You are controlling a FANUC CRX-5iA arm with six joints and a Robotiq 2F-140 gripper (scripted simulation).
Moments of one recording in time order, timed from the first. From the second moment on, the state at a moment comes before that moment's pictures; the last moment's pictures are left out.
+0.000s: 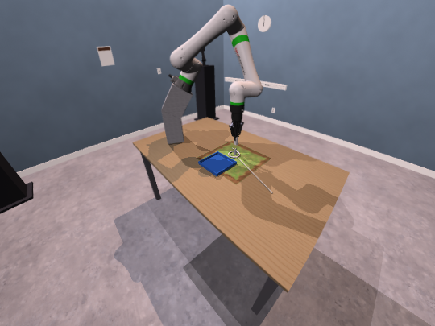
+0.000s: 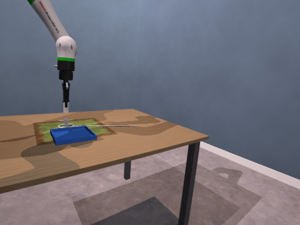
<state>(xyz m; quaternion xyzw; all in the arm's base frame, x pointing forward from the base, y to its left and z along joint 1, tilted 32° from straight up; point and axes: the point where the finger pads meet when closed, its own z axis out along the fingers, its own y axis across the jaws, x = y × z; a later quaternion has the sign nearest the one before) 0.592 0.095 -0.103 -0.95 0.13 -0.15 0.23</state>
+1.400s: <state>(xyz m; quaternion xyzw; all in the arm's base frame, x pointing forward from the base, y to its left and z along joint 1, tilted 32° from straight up) 0.600 0.135 -0.082 -0.76 0.56 -0.02 0.32</state>
